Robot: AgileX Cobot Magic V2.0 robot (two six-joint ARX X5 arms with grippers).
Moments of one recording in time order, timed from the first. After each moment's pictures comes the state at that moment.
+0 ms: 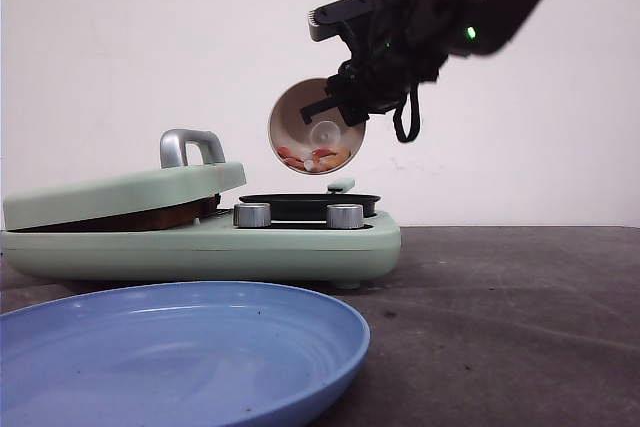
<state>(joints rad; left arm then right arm) -0.07 0.70 0.76 -0.25 0.16 -0.04 0.52 2.00 1.29 0.71 0.21 -0.33</state>
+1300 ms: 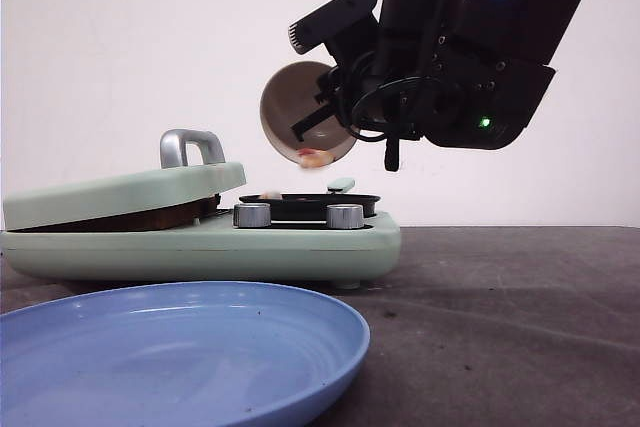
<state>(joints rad) -0.07 0.70 0.76 -0.28 0.16 -0.04 0.58 2.09 1.11 1.34 0.31 -0.66</state>
